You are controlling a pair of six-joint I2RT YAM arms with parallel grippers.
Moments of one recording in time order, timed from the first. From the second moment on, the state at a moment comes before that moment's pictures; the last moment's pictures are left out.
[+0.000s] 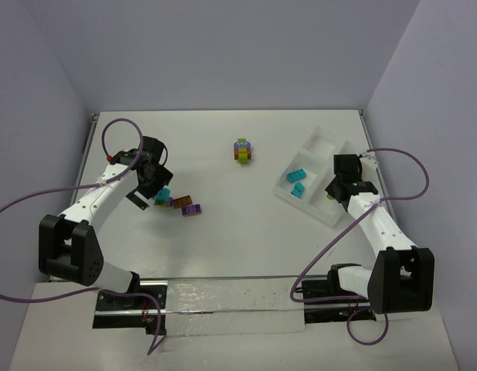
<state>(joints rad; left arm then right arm) -0.31 1.46 1.14 -0.95 -0.35 -1.17 0.01 1.18 0.76 -0.46 0.38 0.66</state>
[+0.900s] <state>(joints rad) -0.29 1.48 1.15 -0.92 -0.32 -1.18 0.04 1.08 0.90 -0.45 0.26 0.54</state>
